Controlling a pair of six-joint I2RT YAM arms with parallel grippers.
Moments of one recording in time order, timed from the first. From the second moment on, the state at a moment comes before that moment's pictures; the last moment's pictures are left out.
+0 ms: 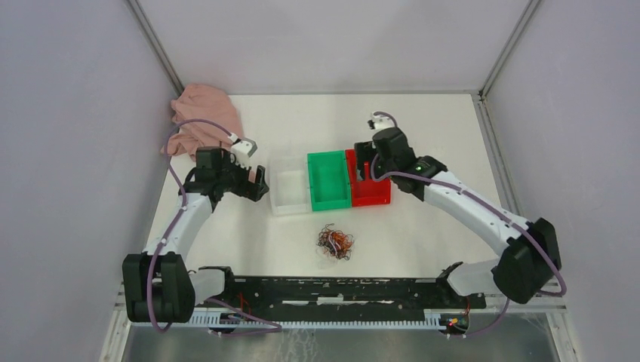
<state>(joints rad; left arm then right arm) -0.01 1.18 0.73 -0.32 0.44 0.29 0.59 1.30 1.08 -0.44 0.22 0.34</state>
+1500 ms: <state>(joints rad) -0.01 1.01 0.73 -0.60 0.59 0.50 0.64 1.89 1.41 -0.49 0.52 0.49</state>
